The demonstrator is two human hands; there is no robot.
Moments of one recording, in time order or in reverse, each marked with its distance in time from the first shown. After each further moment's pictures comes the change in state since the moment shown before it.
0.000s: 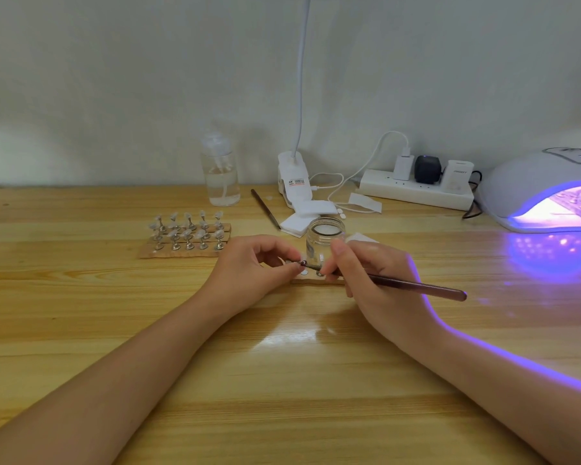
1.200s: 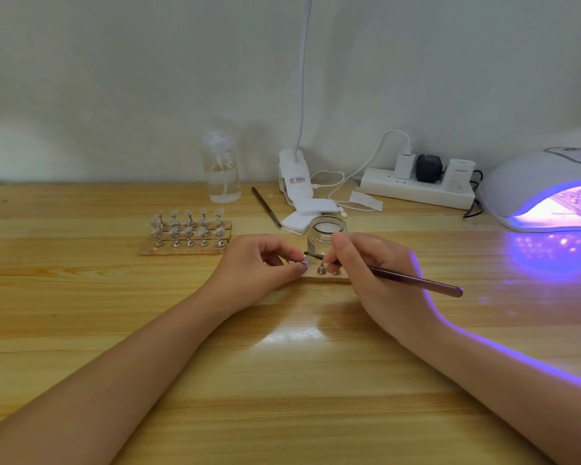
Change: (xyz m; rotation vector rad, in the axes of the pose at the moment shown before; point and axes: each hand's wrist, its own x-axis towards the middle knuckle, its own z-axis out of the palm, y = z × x) left_hand 0.001 0.000 0.001 0.052 -0.031 -0.039; right_hand 0.003 -0.001 0.002 -0.024 0.049 0.116
